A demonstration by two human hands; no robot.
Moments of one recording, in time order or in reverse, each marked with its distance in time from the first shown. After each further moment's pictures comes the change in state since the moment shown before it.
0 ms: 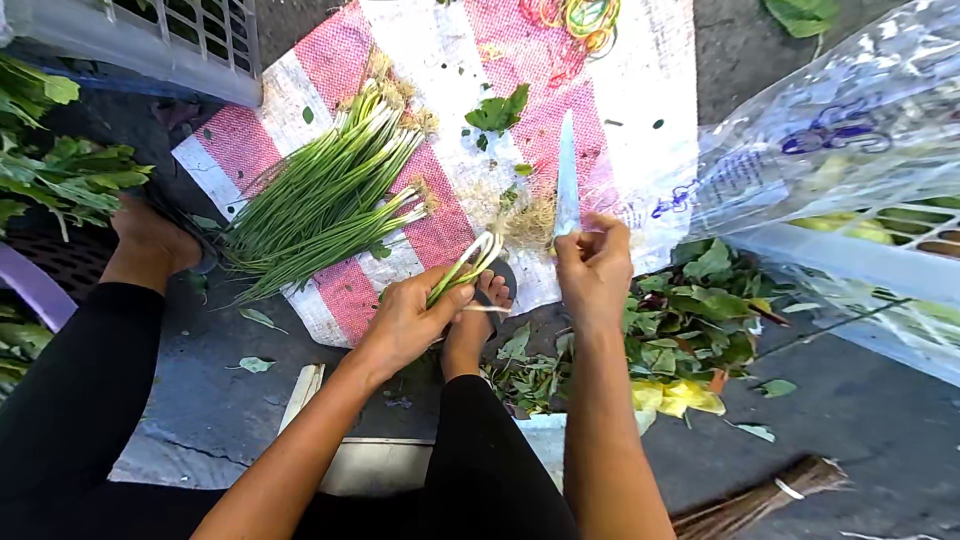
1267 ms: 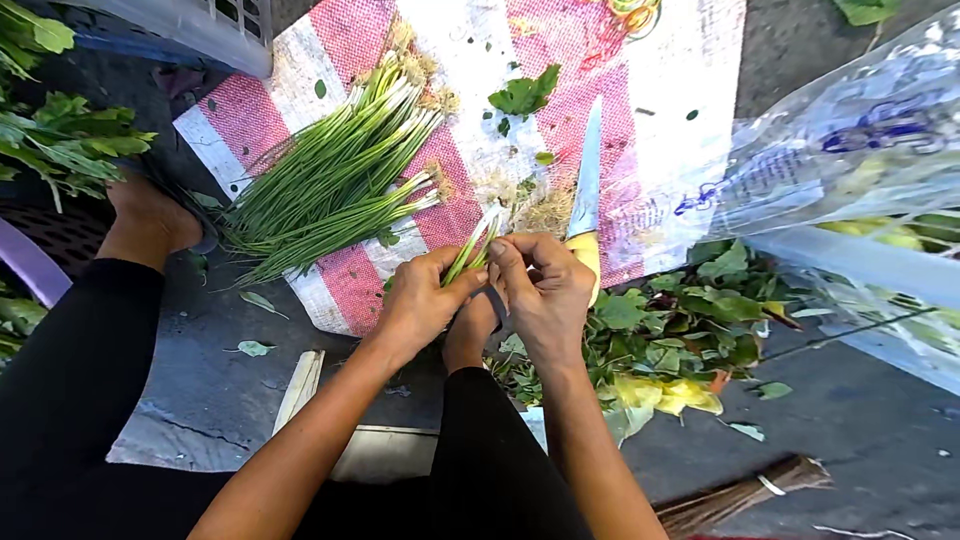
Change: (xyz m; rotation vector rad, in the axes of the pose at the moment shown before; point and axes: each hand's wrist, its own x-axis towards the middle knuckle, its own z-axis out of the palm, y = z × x) left_hand 0.008 0.001 0.009 -0.110 0.135 -0.066; right_hand -0.057 -0.067 0.032 0.211 -0.106 -0.407
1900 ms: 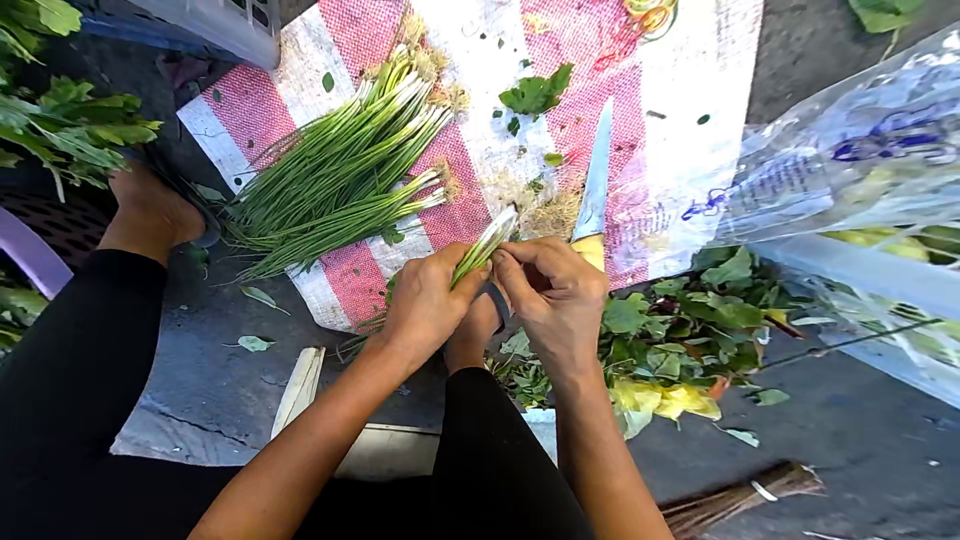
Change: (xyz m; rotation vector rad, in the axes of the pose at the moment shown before) left_hand -0.002 0.006 0.002 0.305 0.089 0.054; right_hand 0.001 0.006 -0.006 -0.094 -0.049 -0.127
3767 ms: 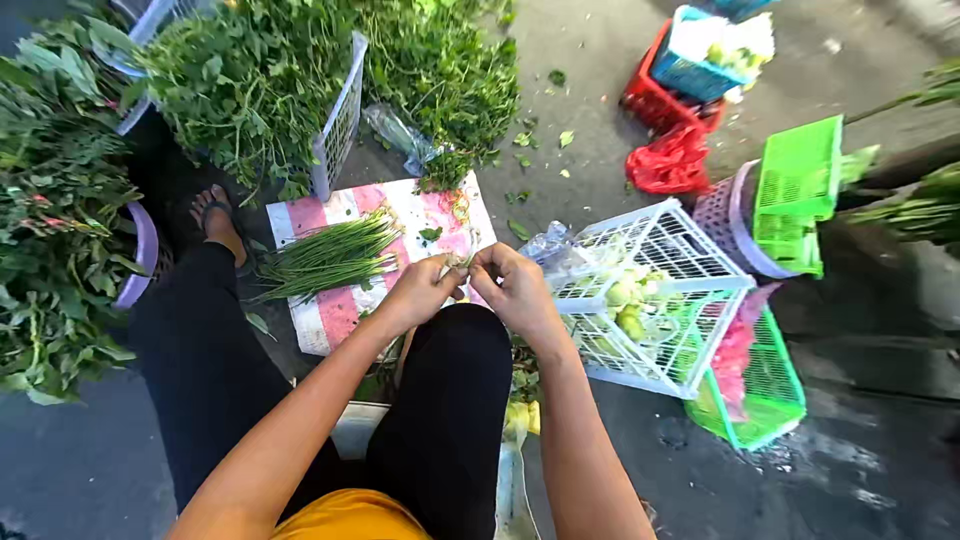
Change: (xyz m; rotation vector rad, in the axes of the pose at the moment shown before) left_hand -0.193 0.090 -0.054 -0.309 -0.065 0.511; right_hand -0.094 -0.218 -0.122 -0.298 -0.085 -0.371
